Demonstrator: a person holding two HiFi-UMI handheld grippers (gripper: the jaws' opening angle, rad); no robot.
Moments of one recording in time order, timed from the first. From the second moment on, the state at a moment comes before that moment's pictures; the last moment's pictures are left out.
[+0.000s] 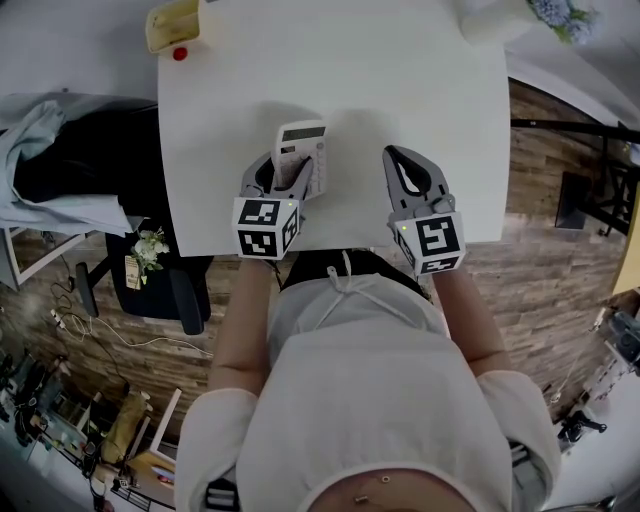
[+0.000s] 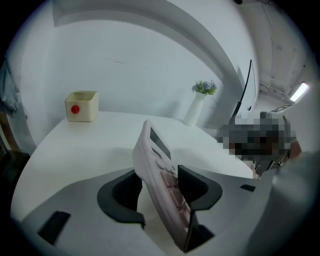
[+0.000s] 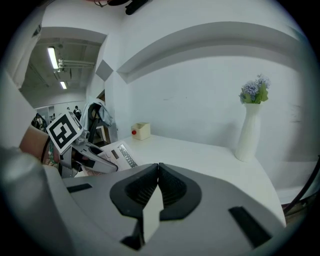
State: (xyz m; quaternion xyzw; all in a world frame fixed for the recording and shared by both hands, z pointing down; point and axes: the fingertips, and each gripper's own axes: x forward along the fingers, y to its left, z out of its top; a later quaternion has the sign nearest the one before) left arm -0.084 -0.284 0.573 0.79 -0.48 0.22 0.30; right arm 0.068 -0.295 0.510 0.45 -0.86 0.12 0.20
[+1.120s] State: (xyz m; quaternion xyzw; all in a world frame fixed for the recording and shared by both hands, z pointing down) left arm -0.115 -0.303 0.472 0.84 -0.50 0.17 0.15; right arm 0.038 -0.295 0.474 0.47 -0.86 0.11 0.15
